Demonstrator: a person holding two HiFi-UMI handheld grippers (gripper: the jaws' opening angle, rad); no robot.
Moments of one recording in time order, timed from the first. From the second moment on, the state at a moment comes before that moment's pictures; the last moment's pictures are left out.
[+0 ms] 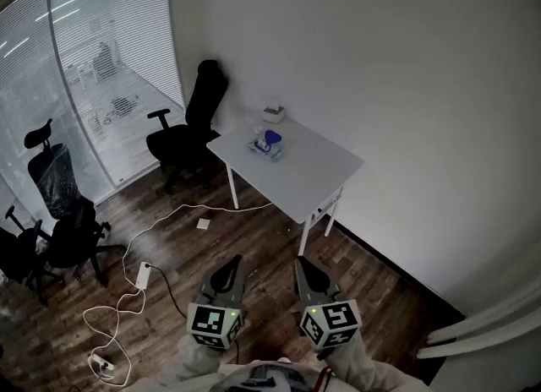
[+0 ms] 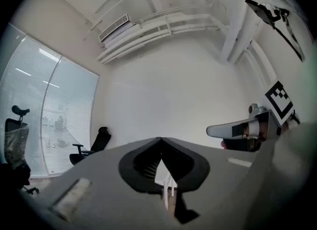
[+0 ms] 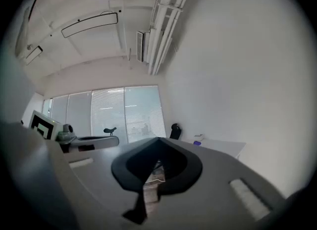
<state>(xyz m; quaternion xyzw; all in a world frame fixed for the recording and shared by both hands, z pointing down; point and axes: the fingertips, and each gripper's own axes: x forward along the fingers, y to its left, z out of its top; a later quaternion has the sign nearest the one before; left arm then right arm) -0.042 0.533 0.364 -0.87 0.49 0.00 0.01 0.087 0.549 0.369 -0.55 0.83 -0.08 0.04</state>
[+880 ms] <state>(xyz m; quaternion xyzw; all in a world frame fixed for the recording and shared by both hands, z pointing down) -0.013 0.509 0.397 -0.86 0.51 -0.04 -0.01 0.124 0.517 0.403 -0.55 0.83 -0.13 0.06</state>
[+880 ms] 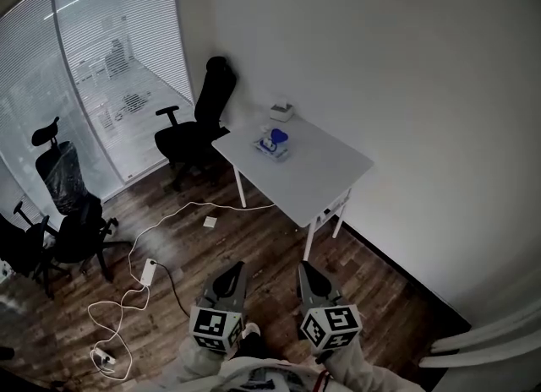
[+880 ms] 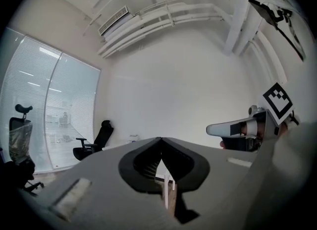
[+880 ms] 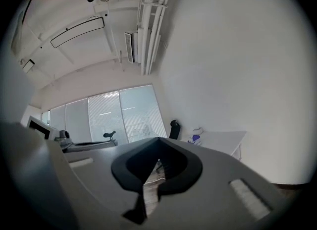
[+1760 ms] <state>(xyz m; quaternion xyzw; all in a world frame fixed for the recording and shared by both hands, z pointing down) -0.093 0.291 0.417 -0.86 0.51 -0.03 -0.03 0.044 0.306 0.421 -0.55 0.82 -0.13 0.04</state>
